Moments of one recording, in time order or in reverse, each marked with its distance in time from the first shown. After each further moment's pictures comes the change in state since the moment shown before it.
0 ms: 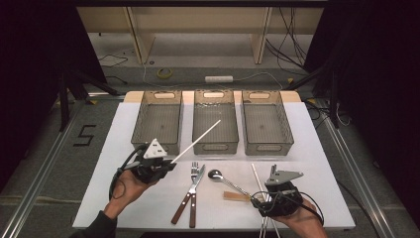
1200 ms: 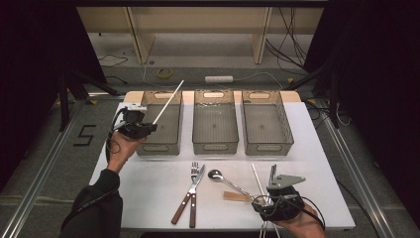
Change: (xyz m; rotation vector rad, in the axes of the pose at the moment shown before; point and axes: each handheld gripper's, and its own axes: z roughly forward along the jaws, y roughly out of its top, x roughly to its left) left arm 0.118 0.030 0.027 -0.013 0.184 -0.295; right arm 0.002 -0.011 0.000 -0.006 0.002 0.016
